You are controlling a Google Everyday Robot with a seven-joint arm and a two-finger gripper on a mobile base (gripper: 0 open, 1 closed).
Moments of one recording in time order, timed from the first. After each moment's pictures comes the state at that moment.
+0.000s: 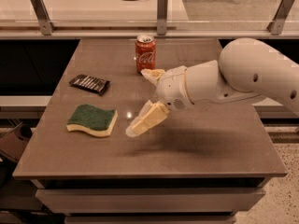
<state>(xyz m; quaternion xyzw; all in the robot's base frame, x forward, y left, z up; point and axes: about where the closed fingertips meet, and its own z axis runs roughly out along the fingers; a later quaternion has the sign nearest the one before) 0.500 0.033 0.877 -0.58 0.64 0.26 0.43</state>
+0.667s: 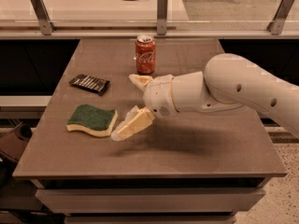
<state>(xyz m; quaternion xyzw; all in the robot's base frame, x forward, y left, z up) 0.497 0.067 0.863 -0.56 0.62 0.30 0.45</state>
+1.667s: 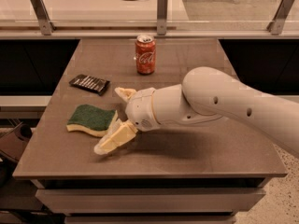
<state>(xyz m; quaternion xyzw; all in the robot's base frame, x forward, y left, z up) 0.478 0.106 0.837 -0.56 0.63 0.32 0.43</state>
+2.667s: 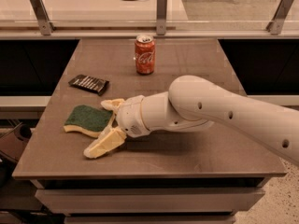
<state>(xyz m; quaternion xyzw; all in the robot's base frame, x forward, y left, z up) 0.473 0.133 0.809 -0.56 0.63 0.34 0.41</state>
